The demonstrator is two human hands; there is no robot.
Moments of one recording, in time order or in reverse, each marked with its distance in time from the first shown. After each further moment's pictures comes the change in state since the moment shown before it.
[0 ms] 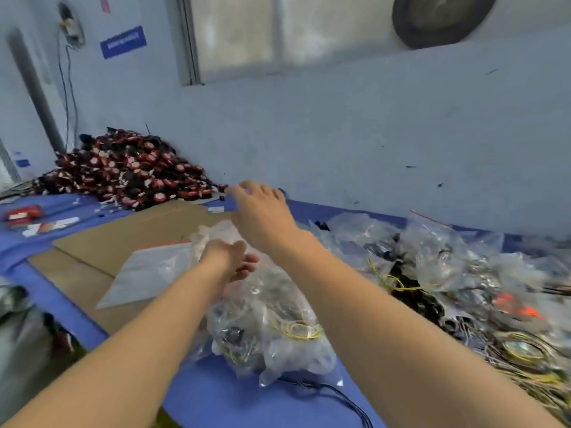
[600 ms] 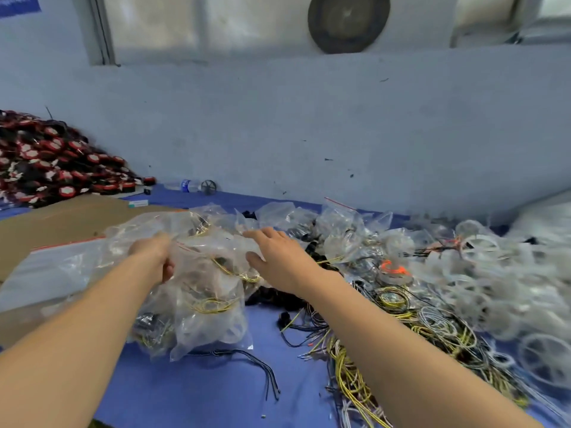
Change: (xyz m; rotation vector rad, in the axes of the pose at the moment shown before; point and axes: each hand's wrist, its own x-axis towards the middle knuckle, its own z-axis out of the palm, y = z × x) left_hand -0.009 -0.014 0.033 -0.101 0.152 -0.193; right_hand -0.161 0.106 -0.058 0.028 -0.299 0.181
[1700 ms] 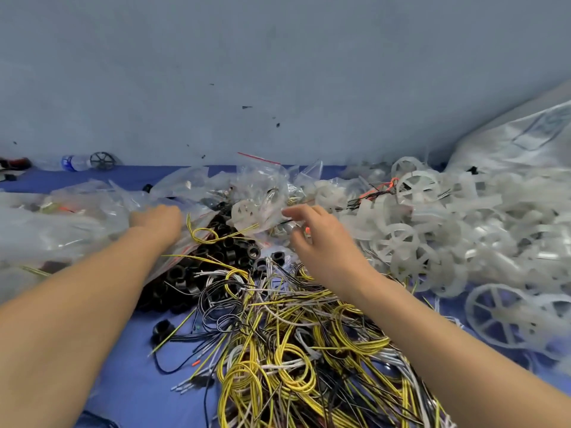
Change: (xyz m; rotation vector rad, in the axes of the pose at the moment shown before) left_hand 0.030 -0.043 0.263 1.697 -0.007 0.839; right_hand -0.109 0.211 0.003 0.298 0.348 0.355
